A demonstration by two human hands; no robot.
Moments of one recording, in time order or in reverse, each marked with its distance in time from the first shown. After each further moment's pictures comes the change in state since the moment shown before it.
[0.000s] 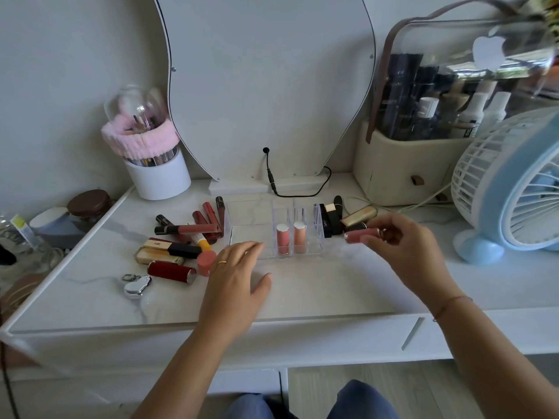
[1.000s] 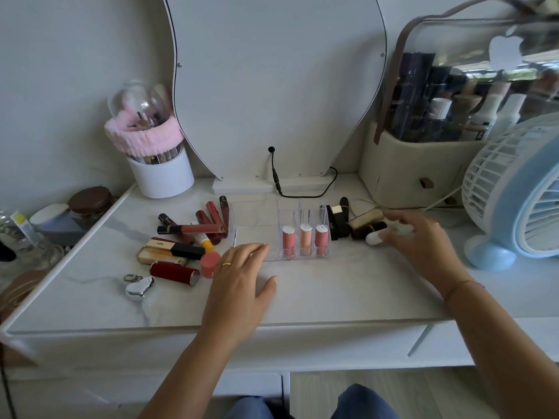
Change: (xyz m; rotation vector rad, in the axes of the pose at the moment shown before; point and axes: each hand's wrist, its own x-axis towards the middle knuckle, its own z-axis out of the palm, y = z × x) left_hand 0.000 0.001 0.000 -0.001 0.002 0.005; right_hand 0.033 0.039 -0.004 -0.261 -0.001 0.082
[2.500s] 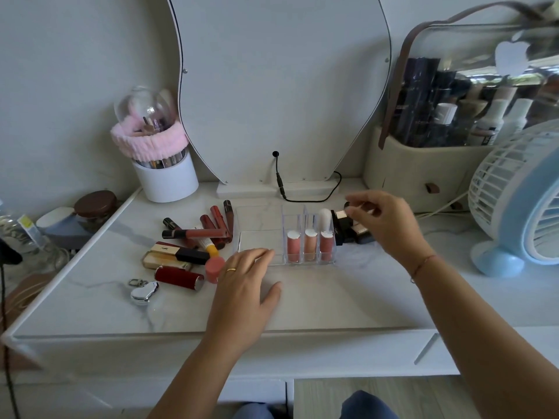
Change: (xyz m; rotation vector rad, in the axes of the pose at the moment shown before) left_hand 0.000 0.000 0.000 0.002 0.005 0.012; right_hand 0.029 -0.059 0.023 0.222 -0.020 -0.153
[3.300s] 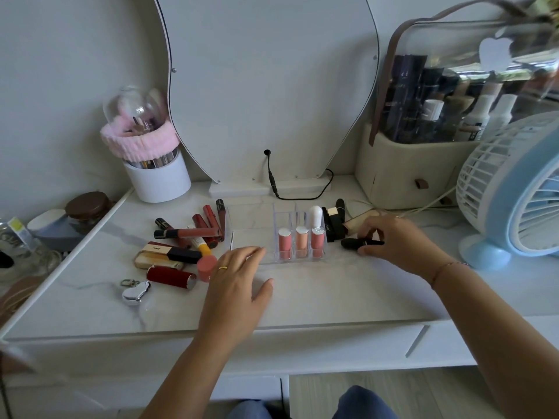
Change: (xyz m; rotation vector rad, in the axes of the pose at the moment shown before) left_hand 0.001 0.000 0.001 -0.002 -0.002 -0.009; right_hand -0.018 0.042 -0.027 -0.433 -0.359 -0.045
